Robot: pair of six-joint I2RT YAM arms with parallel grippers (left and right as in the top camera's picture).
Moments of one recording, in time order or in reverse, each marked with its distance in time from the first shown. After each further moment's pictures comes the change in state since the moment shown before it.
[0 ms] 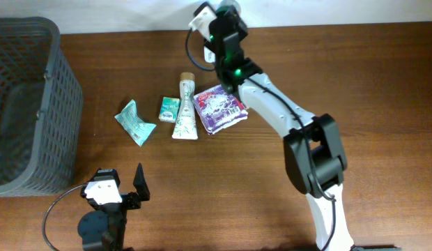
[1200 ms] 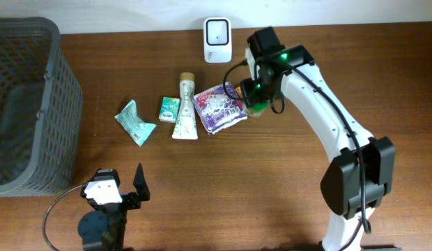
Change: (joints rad) left arm 0.000 0.000 0.000 0.000 0.000 0.000; right arm -0.142 -0.282 -0.029 -1.247 -0.525 0.762
